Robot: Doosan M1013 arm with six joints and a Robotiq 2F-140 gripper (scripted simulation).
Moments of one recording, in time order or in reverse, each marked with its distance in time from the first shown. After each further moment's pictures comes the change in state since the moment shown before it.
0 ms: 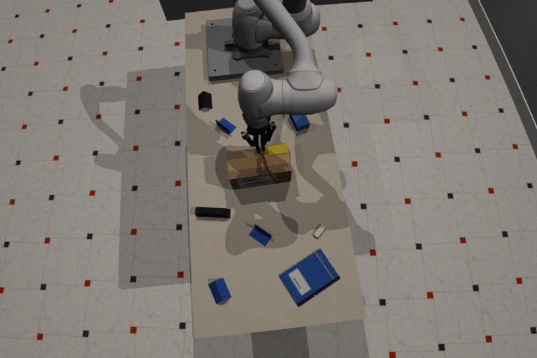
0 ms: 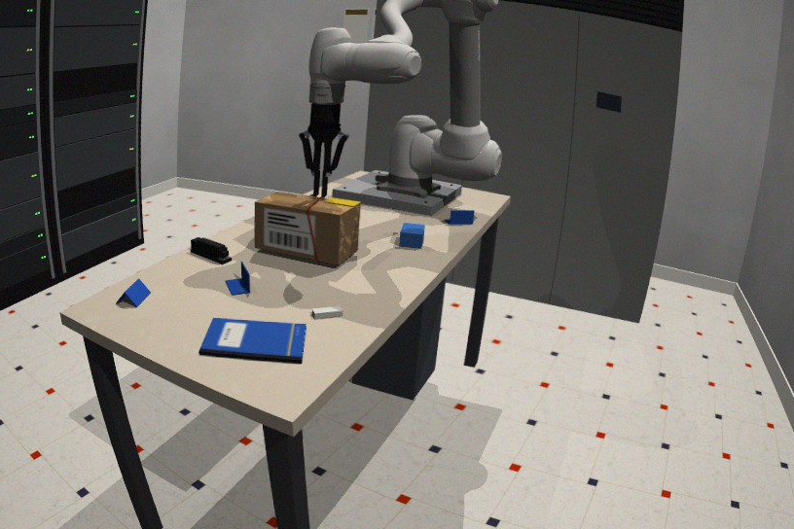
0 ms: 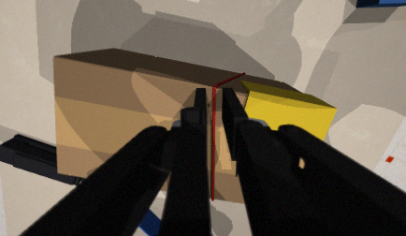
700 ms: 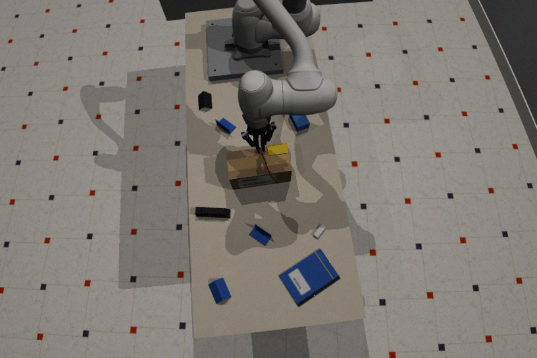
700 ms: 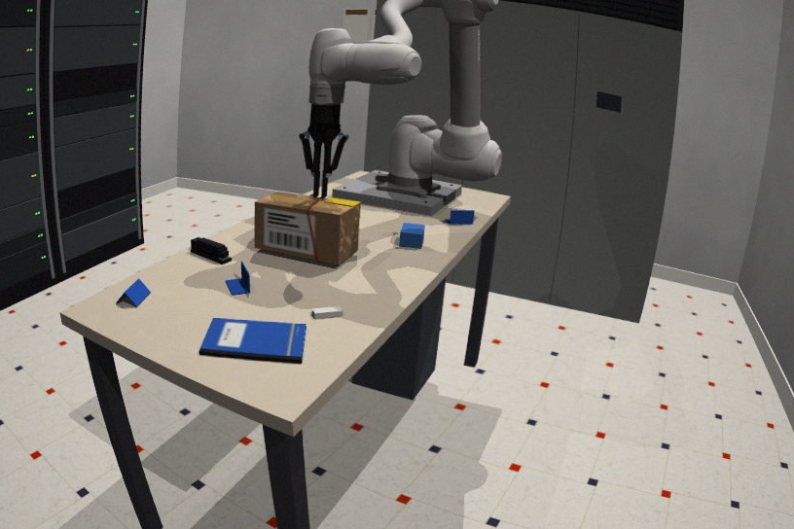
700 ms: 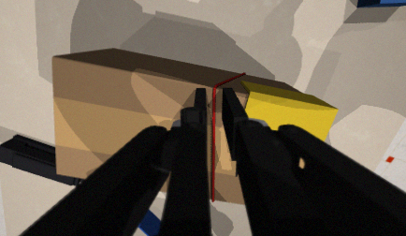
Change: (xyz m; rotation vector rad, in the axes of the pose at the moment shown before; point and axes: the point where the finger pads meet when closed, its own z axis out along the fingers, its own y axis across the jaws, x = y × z) arm 0.000 0.000 0.002 0.000 0.000 0.000
